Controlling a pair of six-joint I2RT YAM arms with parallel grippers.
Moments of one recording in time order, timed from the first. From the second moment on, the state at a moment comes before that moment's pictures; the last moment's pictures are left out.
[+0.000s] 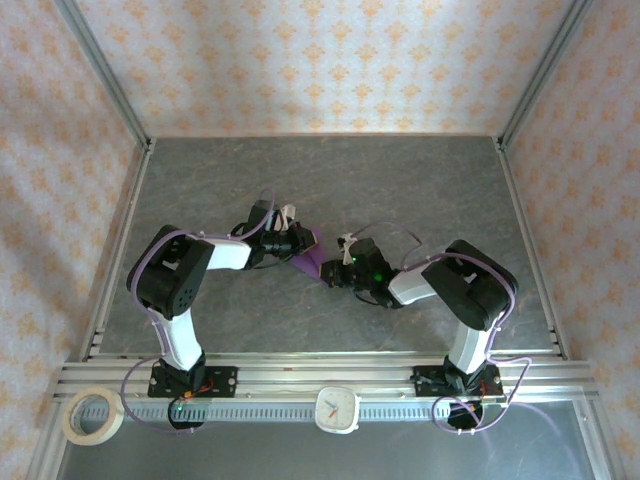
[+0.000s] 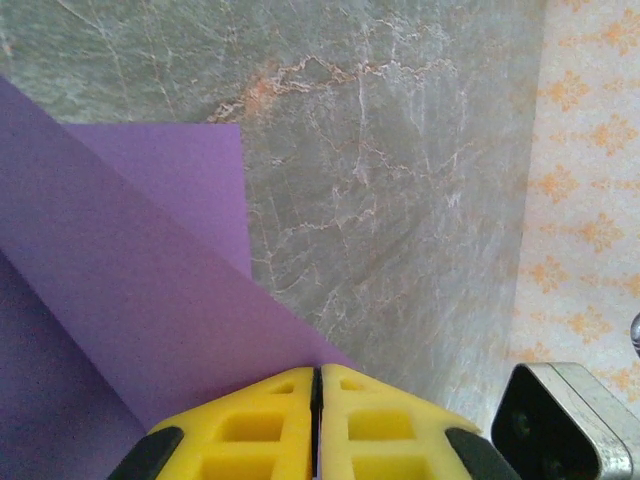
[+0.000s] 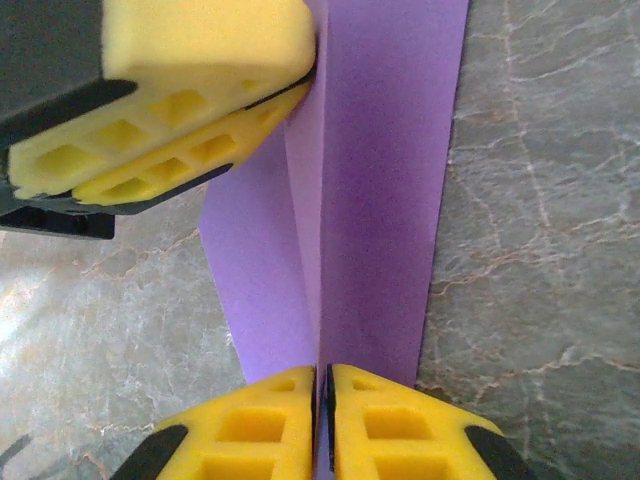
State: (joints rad) left arm -0.38 1.83 0.82 0.32 0.56 -0.96; right arm 0.73 1.79 0.59 0.60 -0.28 0.72
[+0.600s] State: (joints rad) left arm -0.38 1.82 0.83 0.26 0.51 -0.93; right arm 0.73 1.80 0.59 0.60 -0.31 0.77
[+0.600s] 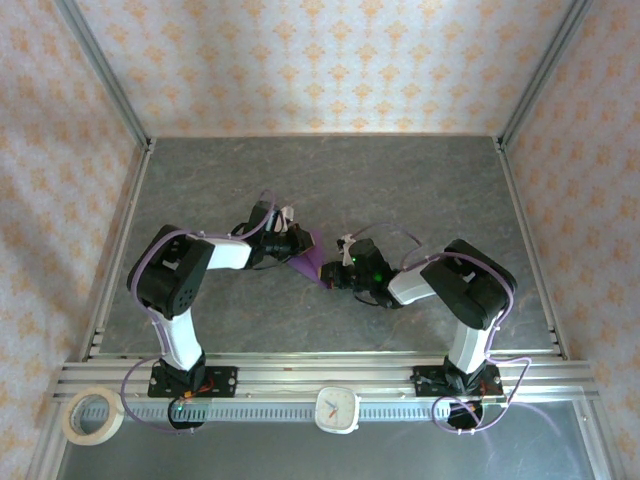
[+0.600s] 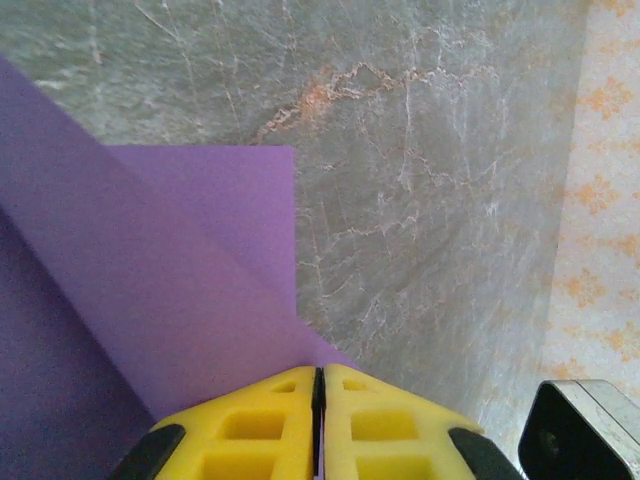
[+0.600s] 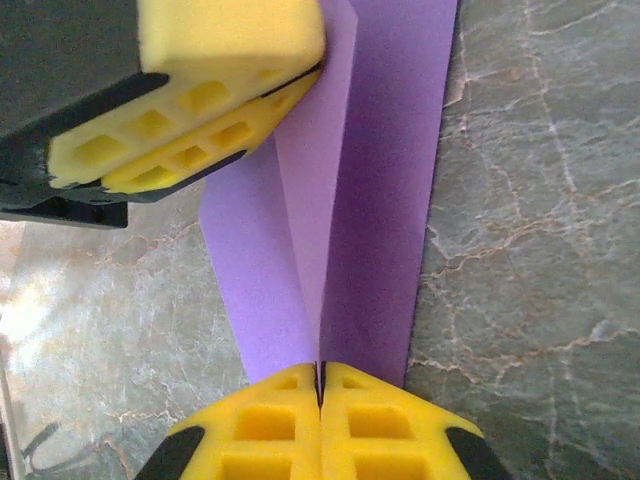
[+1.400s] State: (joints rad) left arm -0.37 1.75 0.77 0.30 0.56 -0.93; right arm 0.73 1.81 0.57 0.66 -0.31 0.84
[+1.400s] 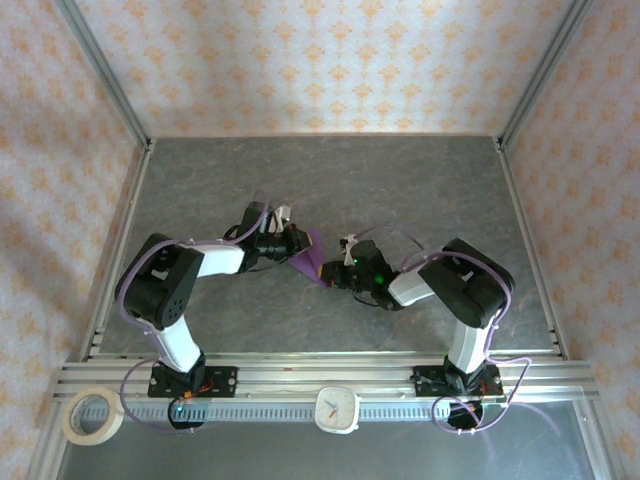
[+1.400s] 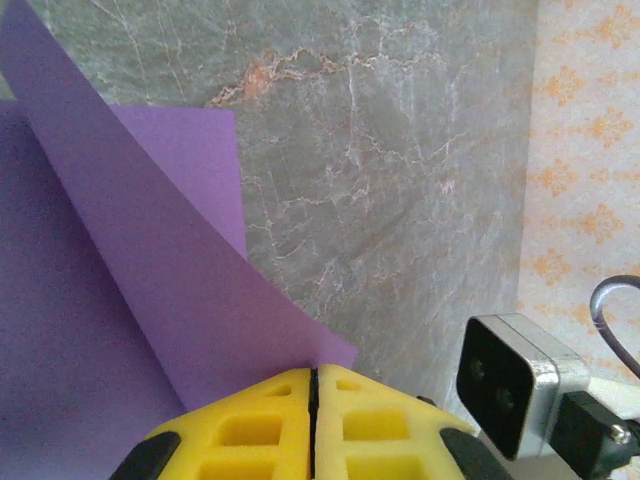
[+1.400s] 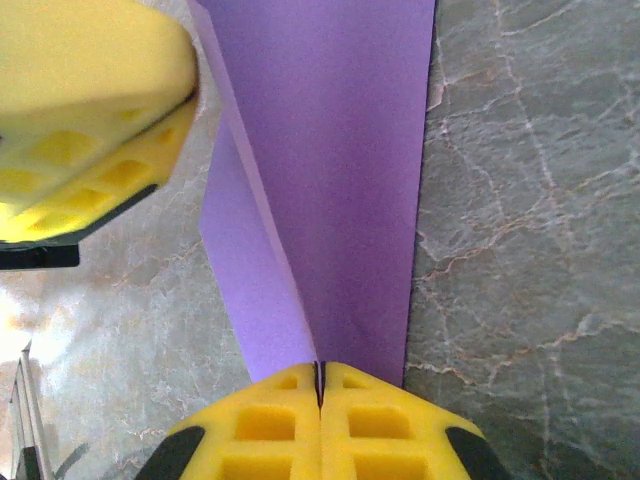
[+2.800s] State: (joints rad) left arm -0.39 1.84 0.81 0.28 0.52 -0.91; right arm 0.72 1.81 0.63 0.55 -0.34 0.80
